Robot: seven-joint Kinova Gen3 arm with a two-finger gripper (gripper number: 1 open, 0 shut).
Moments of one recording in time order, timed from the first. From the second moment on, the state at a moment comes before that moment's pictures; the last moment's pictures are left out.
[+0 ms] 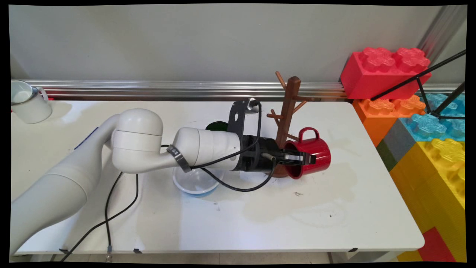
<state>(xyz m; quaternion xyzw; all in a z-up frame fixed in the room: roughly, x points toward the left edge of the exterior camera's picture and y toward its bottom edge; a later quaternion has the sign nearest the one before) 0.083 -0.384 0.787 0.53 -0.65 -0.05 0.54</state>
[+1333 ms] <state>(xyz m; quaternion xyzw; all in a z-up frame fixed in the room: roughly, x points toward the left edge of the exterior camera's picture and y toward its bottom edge) 0.088 -0.356 0.862 0.51 -0.74 -0.08 0.42</state>
